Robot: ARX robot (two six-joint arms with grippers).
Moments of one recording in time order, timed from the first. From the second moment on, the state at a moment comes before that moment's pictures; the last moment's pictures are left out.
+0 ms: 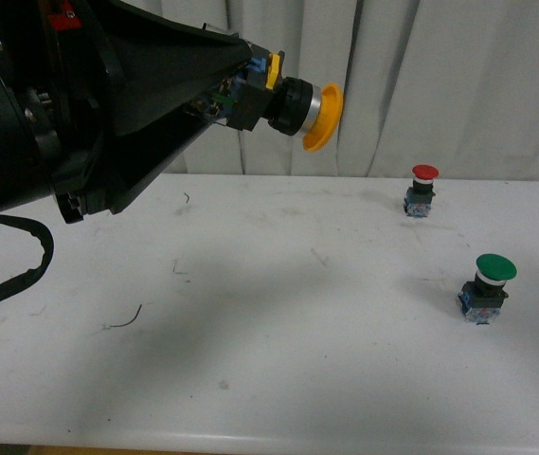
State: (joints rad) left arm -0.29 1.58 0.50 1.18 0.56 -0.91; right arm 0.19 1.29 0.47 0.98 -0.20 0.27
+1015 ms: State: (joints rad) left arm -0.29 1.57 0.50 1.18 0.56 -0.92; right arm 0.35 1.75 0.49 1.28 -0.41 1.28
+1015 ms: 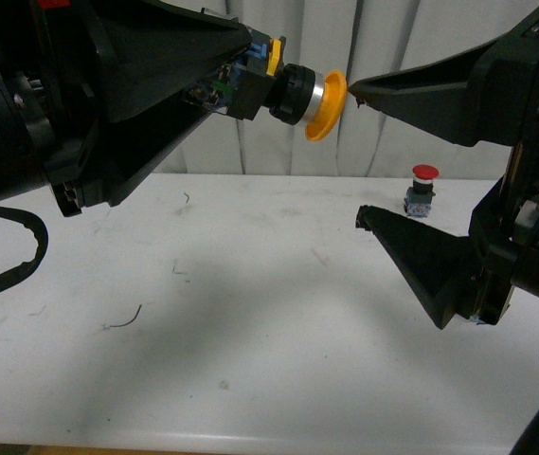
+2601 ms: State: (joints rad) left arm -0.29 1.57 0.50 1.17 0.57 -0.96; right arm 0.44 1.80 0.66 1.29 -0.44 1.49
